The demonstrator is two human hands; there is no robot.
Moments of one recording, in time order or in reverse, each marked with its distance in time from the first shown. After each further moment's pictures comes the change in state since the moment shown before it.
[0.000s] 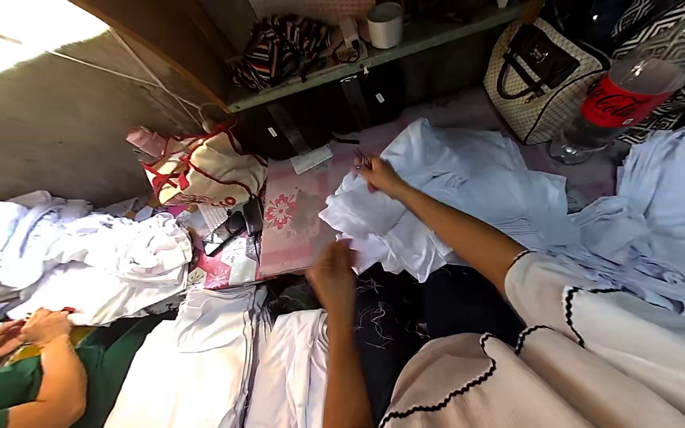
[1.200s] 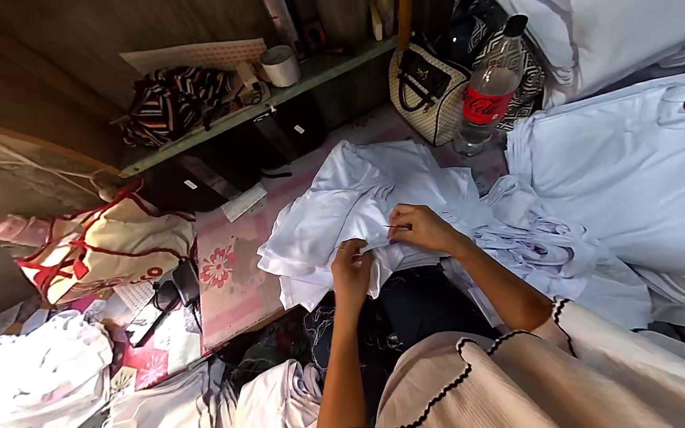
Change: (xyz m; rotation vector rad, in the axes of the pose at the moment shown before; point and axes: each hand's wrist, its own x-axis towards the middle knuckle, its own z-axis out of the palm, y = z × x) left_hand 0.001 0.017 0.111 -0.135 -0.469 0.138; right_hand -0.224 0.002 -0.131 -0.348 0.021 -0.046
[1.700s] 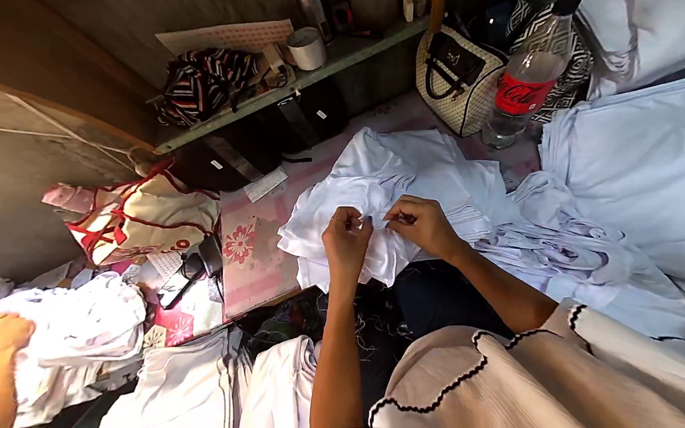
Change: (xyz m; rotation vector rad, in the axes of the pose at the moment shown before) left_hand 0.032 0.023 -0.034 0.231 0.169 0.055; right_hand 0.011 -0.032 0.042 0.085 0.404 -0.264
